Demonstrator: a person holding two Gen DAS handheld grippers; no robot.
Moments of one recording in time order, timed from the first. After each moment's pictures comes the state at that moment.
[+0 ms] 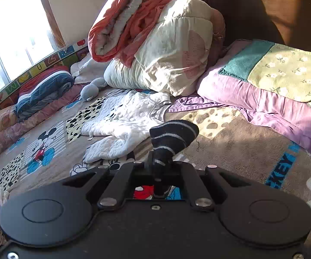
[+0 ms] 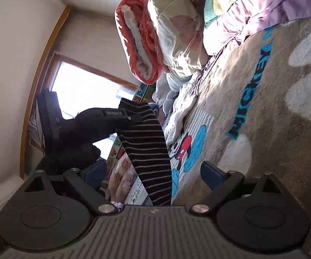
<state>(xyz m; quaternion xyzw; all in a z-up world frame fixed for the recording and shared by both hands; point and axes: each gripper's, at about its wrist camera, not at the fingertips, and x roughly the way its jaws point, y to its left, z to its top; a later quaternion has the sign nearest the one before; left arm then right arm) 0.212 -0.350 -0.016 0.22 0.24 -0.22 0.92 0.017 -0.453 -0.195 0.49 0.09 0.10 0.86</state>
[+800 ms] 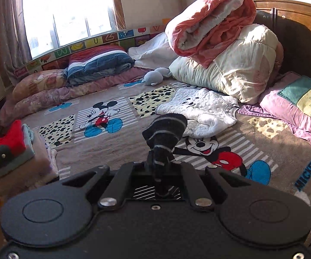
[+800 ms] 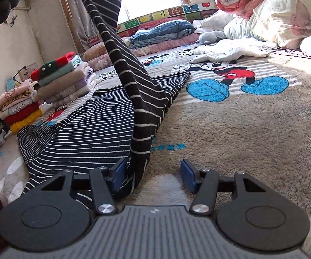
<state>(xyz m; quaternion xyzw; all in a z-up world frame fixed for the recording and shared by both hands) 0.222 -0.112 0.032 0.12 0.26 -0.13 0.95 0.067 -0.257 -0.185 0.13 0.28 0.14 0.94</state>
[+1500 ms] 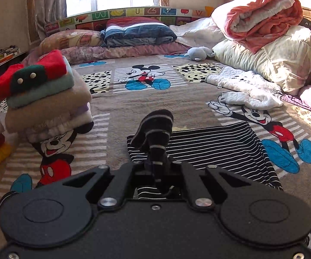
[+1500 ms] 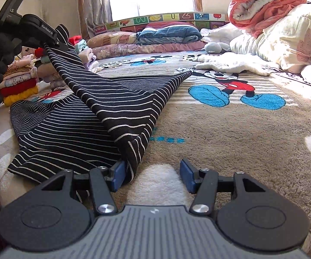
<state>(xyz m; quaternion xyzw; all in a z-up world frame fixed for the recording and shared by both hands) 0.247 0.034 -0.063 0.04 0.30 -0.08 0.95 0.054 -0.239 -0.187 0.04 0.27 0.13 0.95</state>
